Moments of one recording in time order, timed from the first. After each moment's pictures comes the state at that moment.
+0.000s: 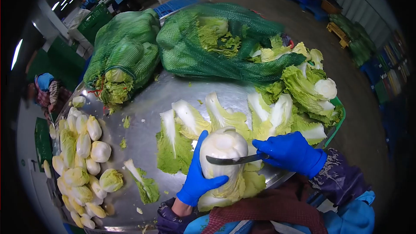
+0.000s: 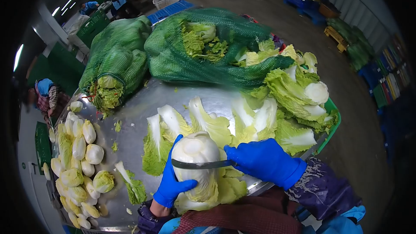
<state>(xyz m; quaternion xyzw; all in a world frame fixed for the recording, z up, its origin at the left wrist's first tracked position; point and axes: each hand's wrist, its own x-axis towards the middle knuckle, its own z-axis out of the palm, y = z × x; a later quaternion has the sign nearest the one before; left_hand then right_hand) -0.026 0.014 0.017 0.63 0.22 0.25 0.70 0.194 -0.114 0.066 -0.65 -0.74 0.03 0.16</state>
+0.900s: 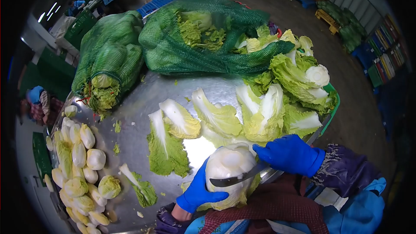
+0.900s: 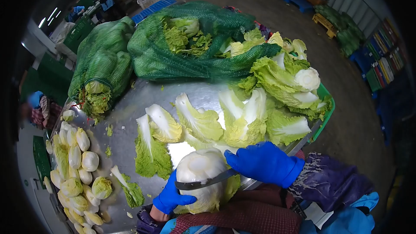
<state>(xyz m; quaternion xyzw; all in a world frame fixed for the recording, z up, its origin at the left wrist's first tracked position) -0.034 -0.007 0.012 0.54 0.21 0.05 0.82 0.191 -0.138 0.062 -0.65 -0.76 0.02 0.01</state>
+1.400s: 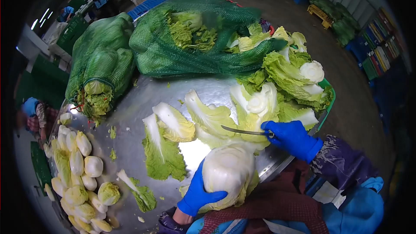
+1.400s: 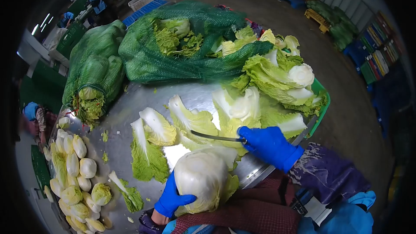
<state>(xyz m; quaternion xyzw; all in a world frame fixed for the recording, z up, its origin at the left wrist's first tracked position) -0.034 -0.009 0.002 0.61 0.22 0.06 0.76 0.227 -0.147 0.031 -0.77 -0.62 0.13 0.07</state>
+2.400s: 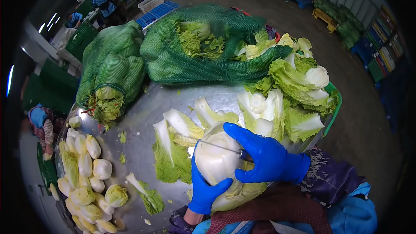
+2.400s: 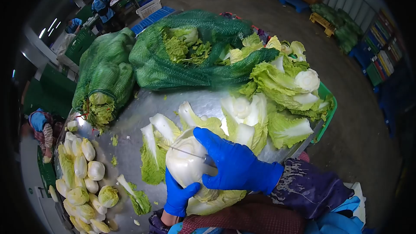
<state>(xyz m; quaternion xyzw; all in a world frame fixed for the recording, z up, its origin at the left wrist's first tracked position) -0.019 -0.013 0.006 0.55 0.30 0.26 0.73 0.164 -0.097 0.059 -0.64 -0.61 0.28 0.38</state>
